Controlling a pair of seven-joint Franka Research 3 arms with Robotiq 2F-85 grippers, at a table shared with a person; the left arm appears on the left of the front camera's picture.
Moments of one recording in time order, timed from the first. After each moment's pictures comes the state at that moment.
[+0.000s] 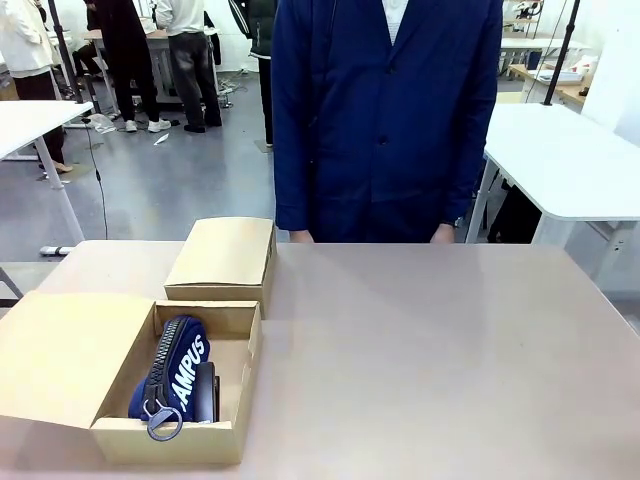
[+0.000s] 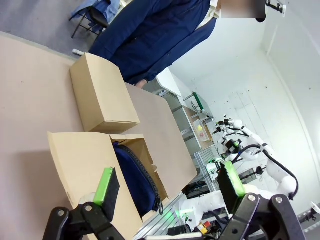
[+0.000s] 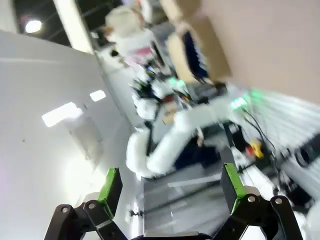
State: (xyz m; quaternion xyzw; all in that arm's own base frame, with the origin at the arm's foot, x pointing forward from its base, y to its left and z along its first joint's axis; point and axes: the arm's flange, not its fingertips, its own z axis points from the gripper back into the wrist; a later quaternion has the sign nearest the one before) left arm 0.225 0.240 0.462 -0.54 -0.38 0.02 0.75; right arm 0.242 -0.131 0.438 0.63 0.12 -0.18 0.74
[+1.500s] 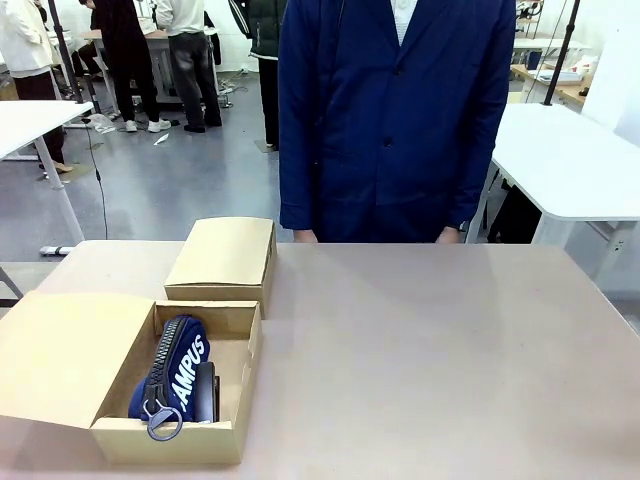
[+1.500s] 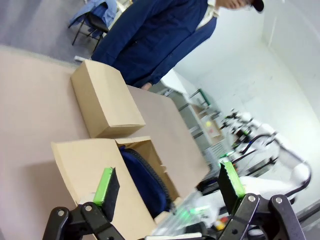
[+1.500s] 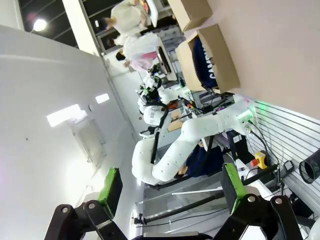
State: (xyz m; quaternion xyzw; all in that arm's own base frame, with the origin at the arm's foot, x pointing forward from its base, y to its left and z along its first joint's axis) left arm 0.226 0.234 0.468 -0.51 -0.41 -0.03 0.76; right arm 0.261 -0.125 0.458 0.65 0.07 -0.18 0.73
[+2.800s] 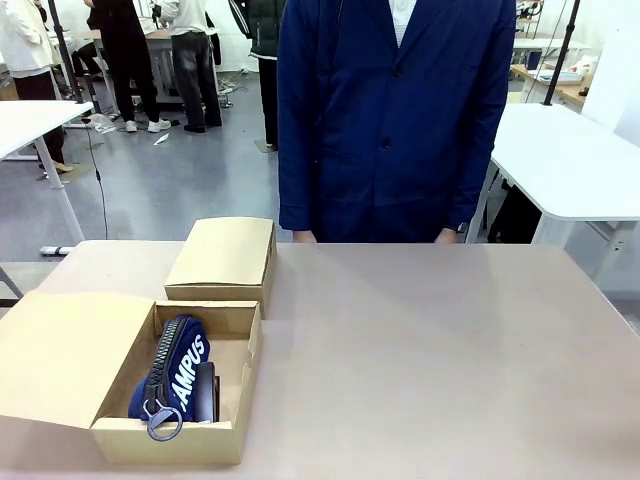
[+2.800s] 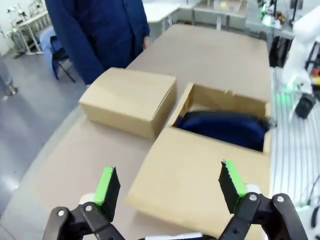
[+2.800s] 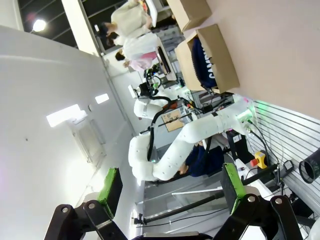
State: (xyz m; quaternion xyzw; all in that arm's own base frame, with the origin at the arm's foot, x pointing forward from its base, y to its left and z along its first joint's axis) left arm 0.294 0.206 0.469 -0.26 -0.48 -0.47 0.69; right arm 0.261 -0.125 0.457 0.65 0.07 -0.18 0.73
